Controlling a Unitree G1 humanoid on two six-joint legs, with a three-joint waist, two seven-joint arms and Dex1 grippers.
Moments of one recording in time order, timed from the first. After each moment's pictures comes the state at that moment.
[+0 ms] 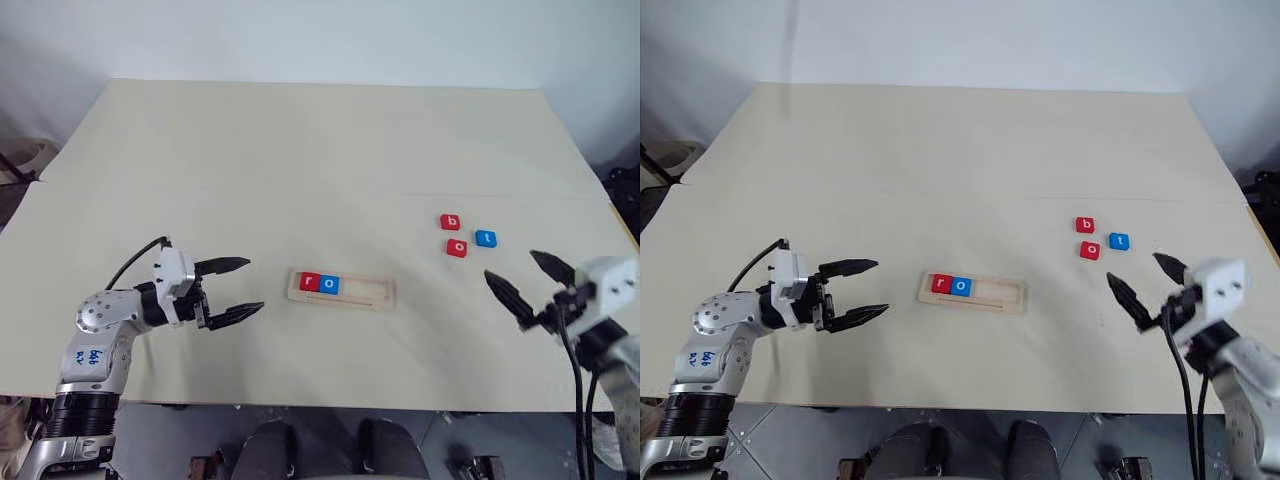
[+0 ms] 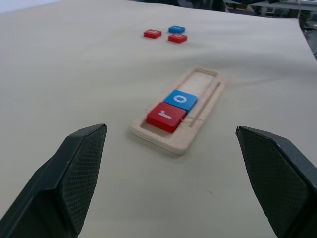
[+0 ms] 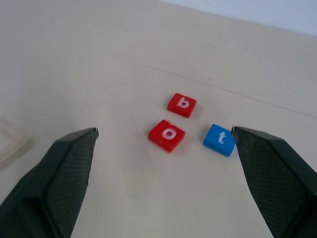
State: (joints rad) left arm -0.24 0.60 0.14 0.06 -0.44 0.06 -1.12; right arm 0.01 -0.67 -0.44 -0.30 0.53 0.48 0.54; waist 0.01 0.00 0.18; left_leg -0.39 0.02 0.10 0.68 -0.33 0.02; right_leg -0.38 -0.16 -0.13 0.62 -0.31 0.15
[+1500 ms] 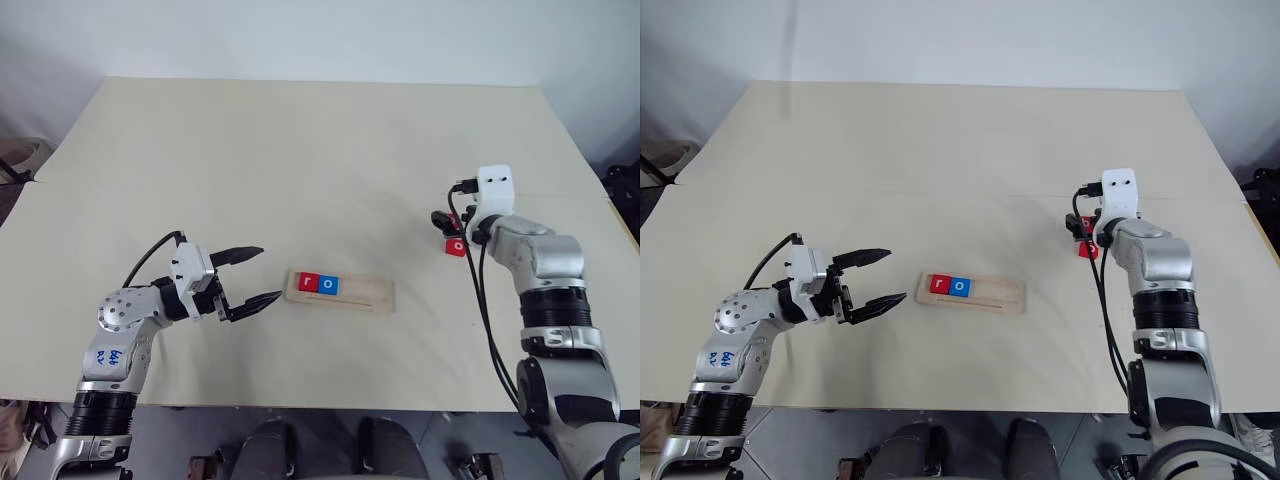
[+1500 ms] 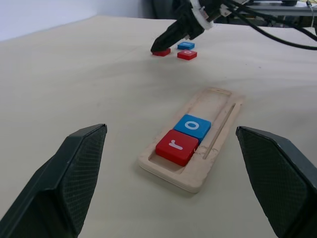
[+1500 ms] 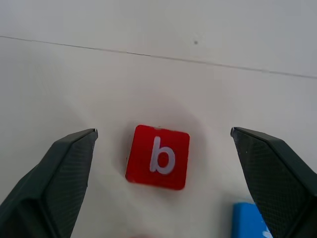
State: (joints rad) left arm -0.24 0.55 0.10 0.01 -0.42 0.03 -1.02; right arm -0.83 -0.47 -0.11 0.46 0.20 0.78 0.19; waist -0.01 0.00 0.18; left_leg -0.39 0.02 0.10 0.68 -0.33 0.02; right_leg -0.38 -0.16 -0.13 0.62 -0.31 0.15
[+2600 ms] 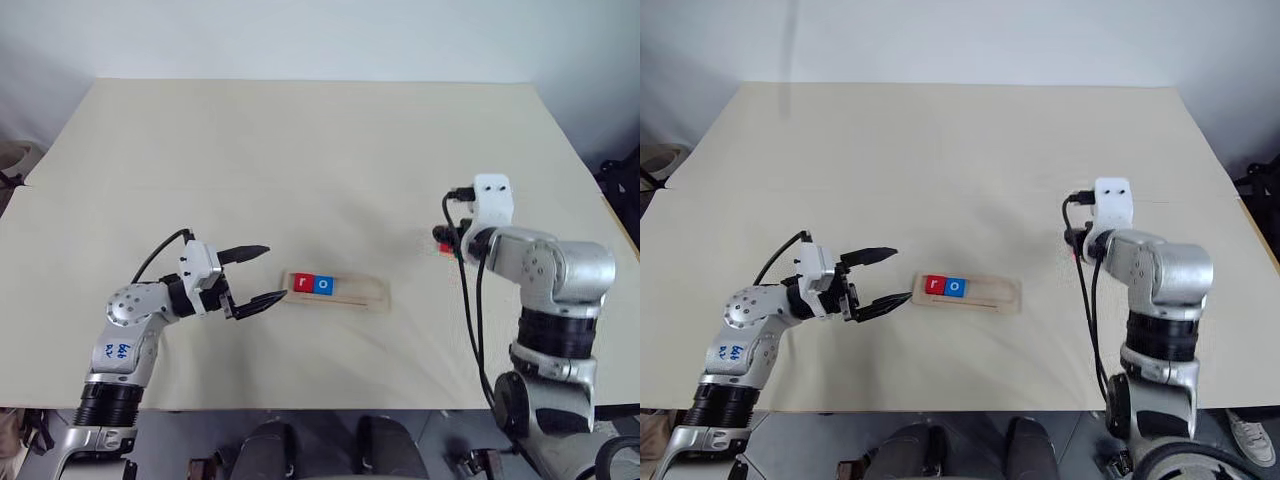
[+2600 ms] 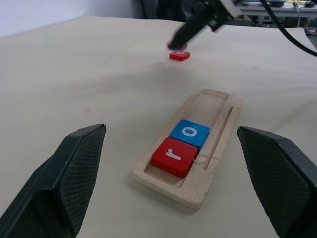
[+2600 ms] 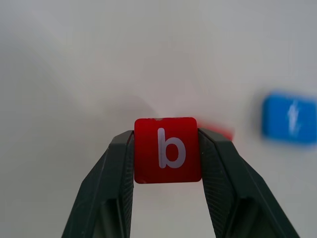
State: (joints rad) left arm -0.30 0.54 0.05 0.08 -0.42 0.01 -1.05; right arm -0.63 -0.31 -0.28 -0.31 0.27 1.53 0.10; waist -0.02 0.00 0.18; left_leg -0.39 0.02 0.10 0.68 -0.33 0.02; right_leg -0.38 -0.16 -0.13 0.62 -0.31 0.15
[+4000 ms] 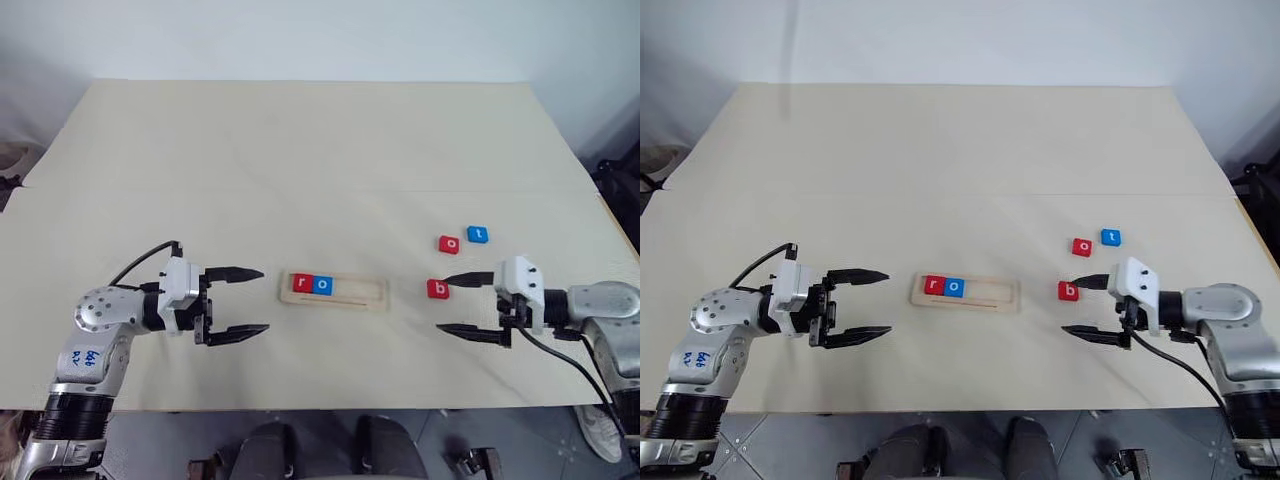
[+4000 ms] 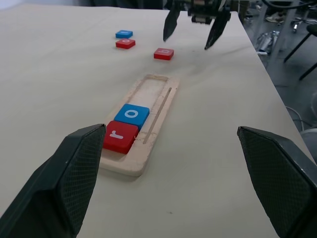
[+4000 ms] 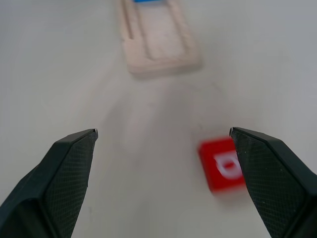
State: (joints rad) left arm -0.22 0.67 0.10 -0.02 -0.49 0.04 -1.26; right arm -0.25 -0.84 -0.05 0.10 0.31 0.08 1.34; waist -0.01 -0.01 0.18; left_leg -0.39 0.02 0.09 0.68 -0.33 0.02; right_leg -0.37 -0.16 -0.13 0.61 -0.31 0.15
